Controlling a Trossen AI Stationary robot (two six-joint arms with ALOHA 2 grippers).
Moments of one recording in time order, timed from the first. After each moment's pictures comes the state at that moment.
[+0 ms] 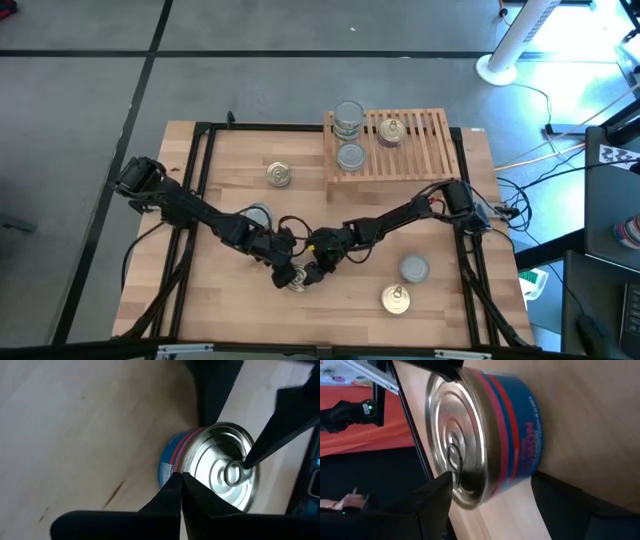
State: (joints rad) left arm -0.37 1.61 0.86 -0.23 -0.07 -0.99; right arm 0.21 2.14 1.25 0.21 -0.45 1.16
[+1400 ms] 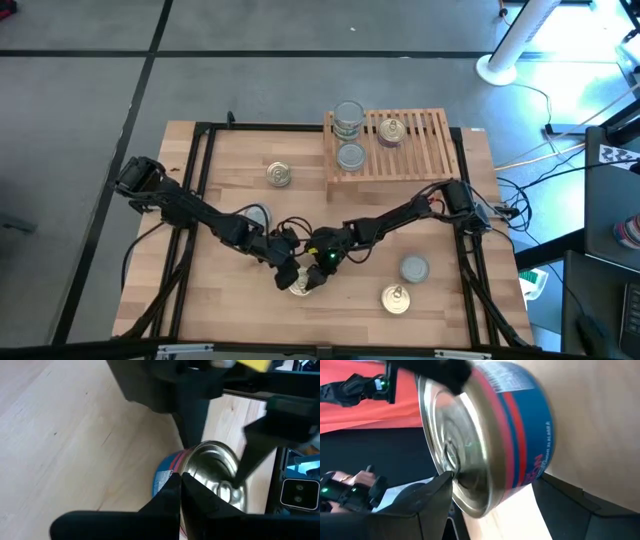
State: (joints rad) left arm -0.38 1.60 0.86 -0.12 -0.10 -0.94; right arm 0.20 2.14 1.25 0.25 -0.55 1.12
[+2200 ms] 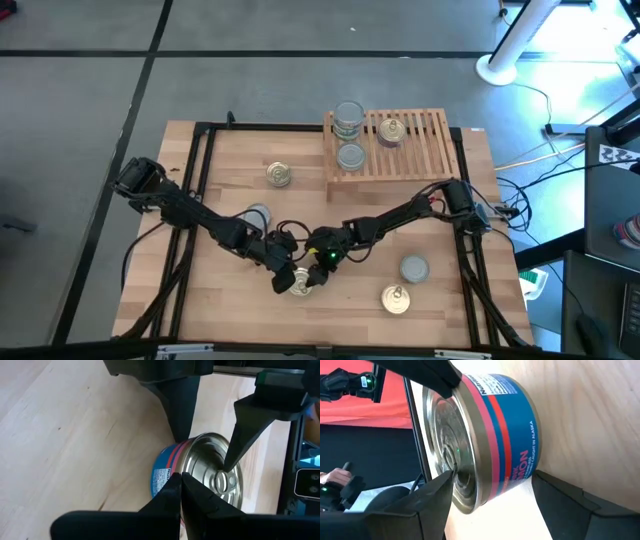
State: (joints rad) left arm -0.41 1.61 0.86 -0.15 -0.14 -0.91; right arm 0.20 2.14 1.25 0.19 -0.49 0.99
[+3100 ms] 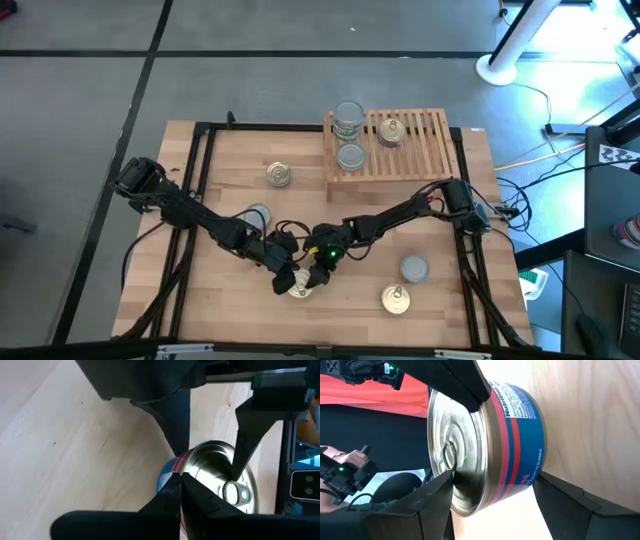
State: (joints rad) left arm -0.41 1.61 0.86 -0.11 -0.17 -0.87; right arm 0.19 2.14 1.25 0.27 -0.58 0.93
